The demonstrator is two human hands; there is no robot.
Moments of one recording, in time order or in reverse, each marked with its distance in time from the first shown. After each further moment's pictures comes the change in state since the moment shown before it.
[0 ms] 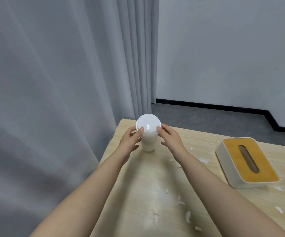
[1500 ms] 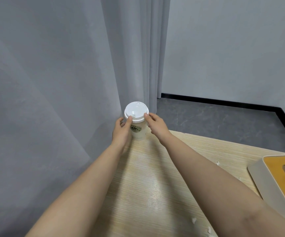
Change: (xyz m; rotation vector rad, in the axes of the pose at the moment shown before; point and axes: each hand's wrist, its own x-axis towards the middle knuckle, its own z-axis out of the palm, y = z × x) left_hand 0.141 0.009 -0.080 0.080 0.290 0.041; right_hand 0.143 -0.015 0.115 -0.117 -0.069 0.101
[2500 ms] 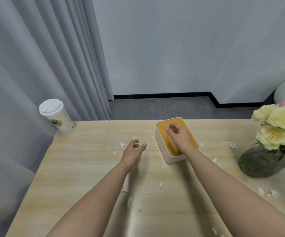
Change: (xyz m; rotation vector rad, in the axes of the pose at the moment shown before) left_hand -0.259 -0.055 0.238 0.338 -0.481 0.001; right_hand -0.223 0.124 -0.333 -0.258 0.453 0.059
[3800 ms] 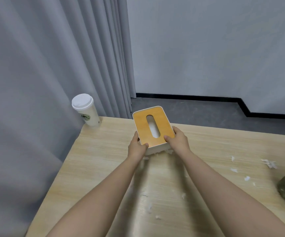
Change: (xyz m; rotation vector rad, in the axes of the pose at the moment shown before) left_hand 0.021 -0.002 -0.062 -0.084 0.220 0.068; right_hand 0.015 -0.042 0.092 -0.020 -0.144 -0.043
